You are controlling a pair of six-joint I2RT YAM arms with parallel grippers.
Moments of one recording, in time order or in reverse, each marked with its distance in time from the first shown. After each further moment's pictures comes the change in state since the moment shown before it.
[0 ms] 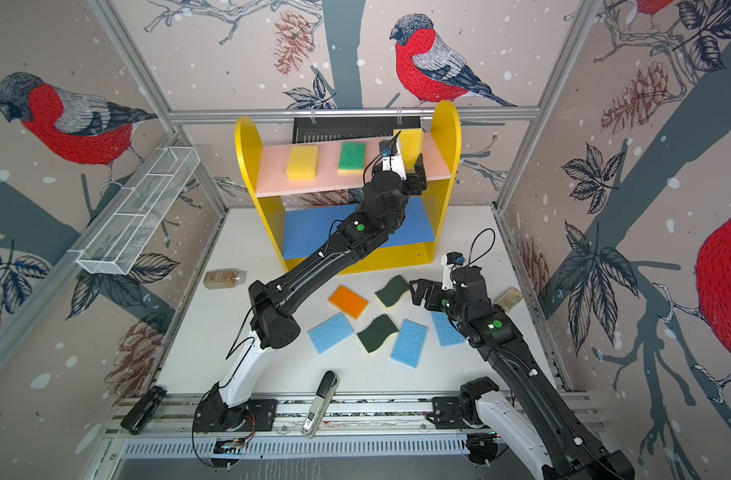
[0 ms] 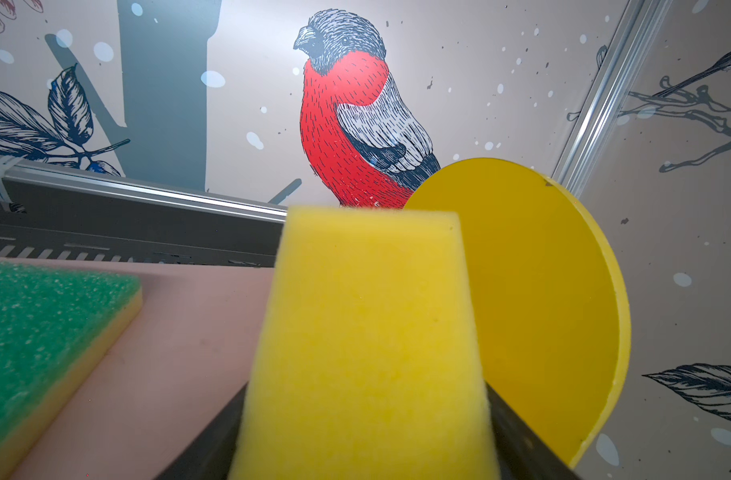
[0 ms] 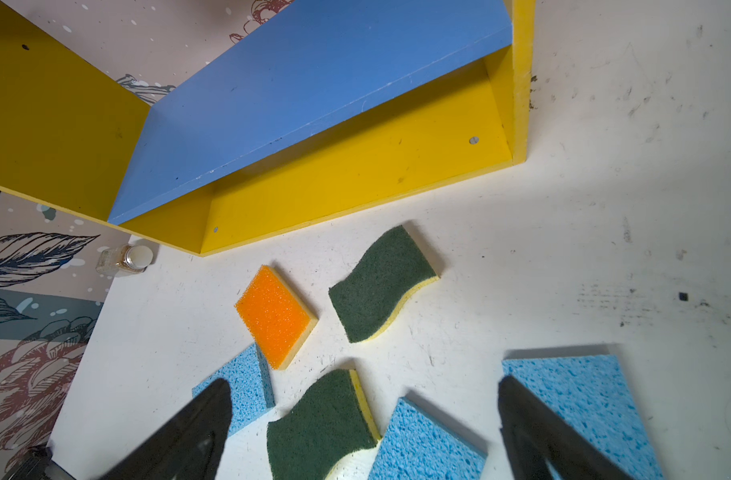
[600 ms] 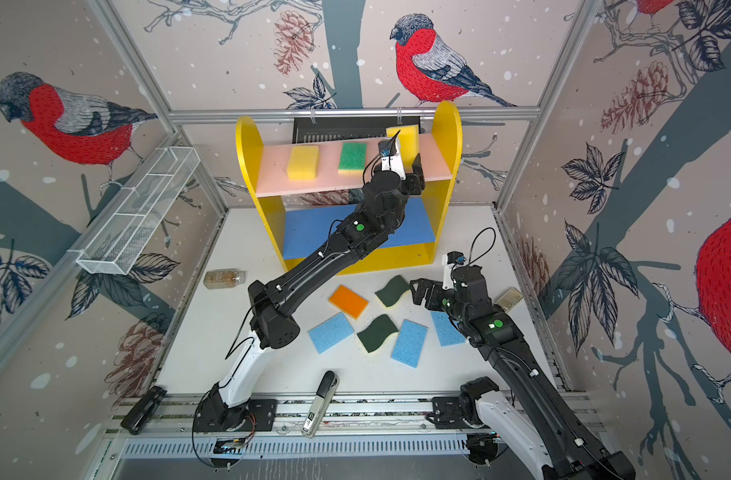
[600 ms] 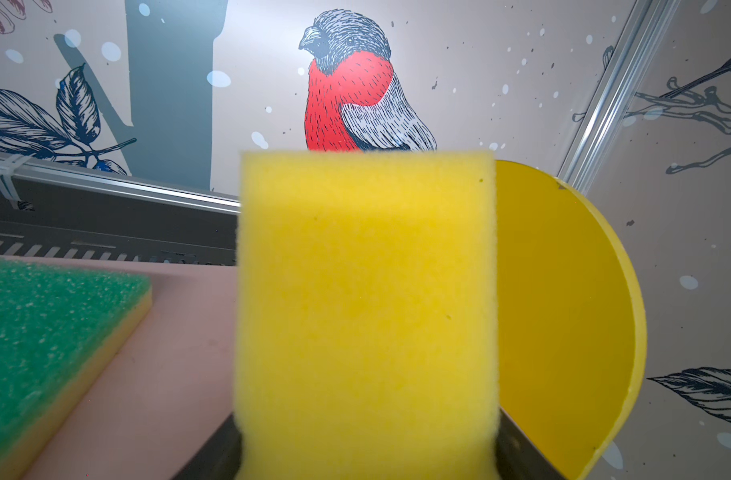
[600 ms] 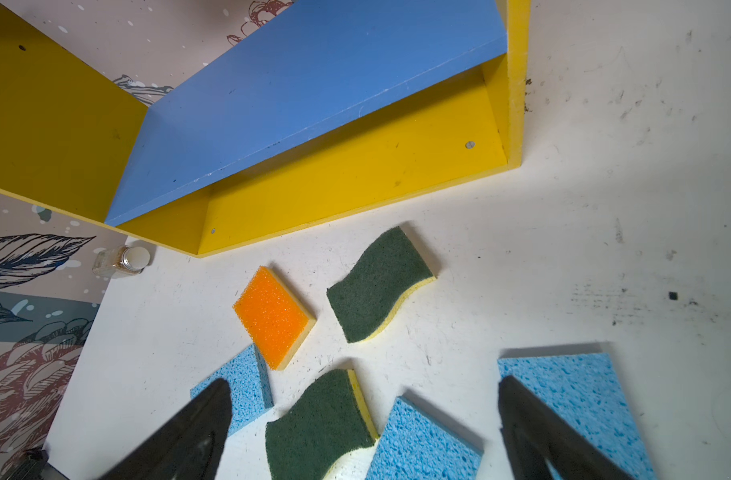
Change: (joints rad) left arm 0.000 -0.003 -0.005 0.002 -0.008 -0.003; right arm 0.000 0.000 0.014 -0.018 0.008 -0.002
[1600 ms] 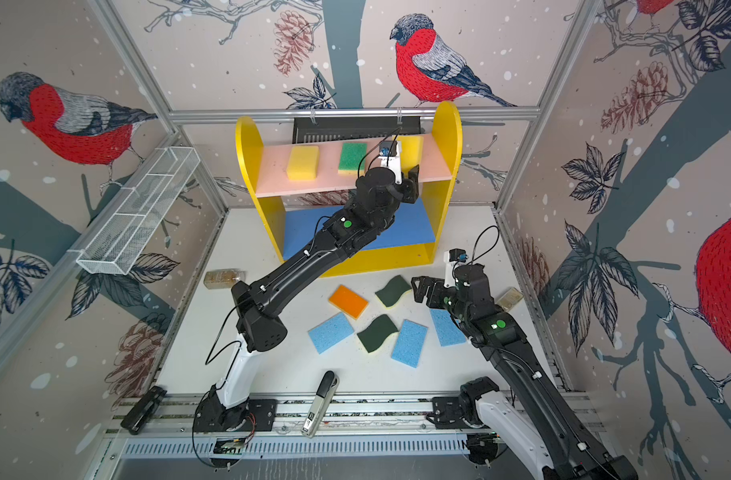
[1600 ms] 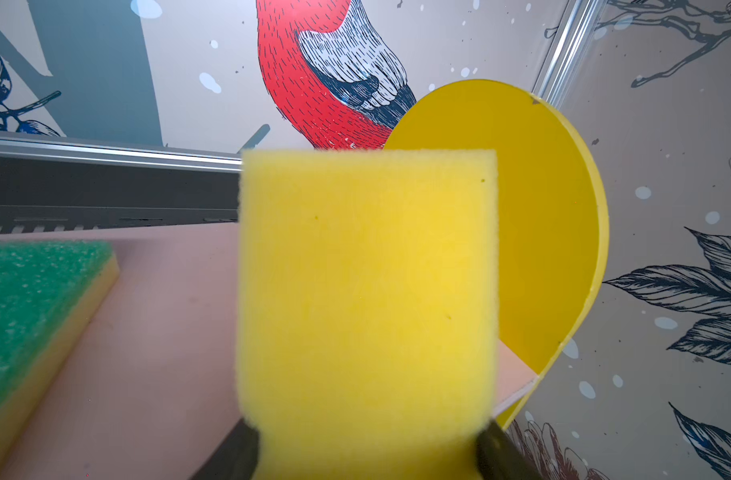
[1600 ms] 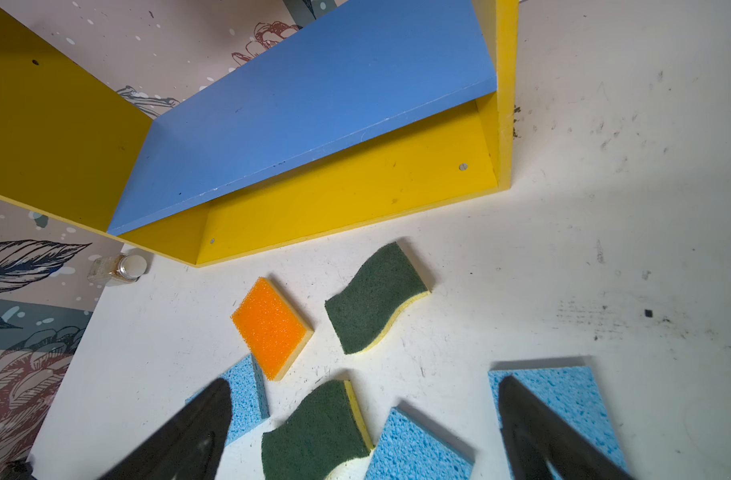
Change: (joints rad) left arm 0.009 -0.114 -0.100 -0.156 0.153 -0.027; right arm -0.001 -0.010 0.028 -0.009 0.025 -0.024
